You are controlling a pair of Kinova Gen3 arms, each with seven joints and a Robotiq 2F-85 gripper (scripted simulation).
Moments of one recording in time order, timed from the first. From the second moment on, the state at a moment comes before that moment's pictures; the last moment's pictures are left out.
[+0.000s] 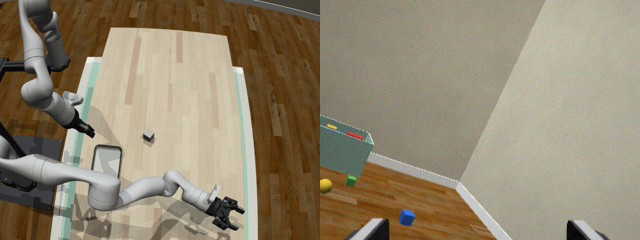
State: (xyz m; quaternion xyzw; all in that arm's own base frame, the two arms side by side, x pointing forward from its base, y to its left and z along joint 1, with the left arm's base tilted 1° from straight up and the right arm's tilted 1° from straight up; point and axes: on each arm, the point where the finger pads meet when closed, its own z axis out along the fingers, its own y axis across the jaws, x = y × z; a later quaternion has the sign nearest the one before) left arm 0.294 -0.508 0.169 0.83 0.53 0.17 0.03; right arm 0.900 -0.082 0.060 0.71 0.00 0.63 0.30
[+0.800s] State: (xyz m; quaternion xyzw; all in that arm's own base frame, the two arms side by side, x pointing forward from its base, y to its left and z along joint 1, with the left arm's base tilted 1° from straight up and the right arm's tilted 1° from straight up) left arm 0.423 -0.432 0.044 0.57 0.82 0.07 0.01; right arm 0.862 -0.227 0.074 0.73 -0.16 0.59 0.30
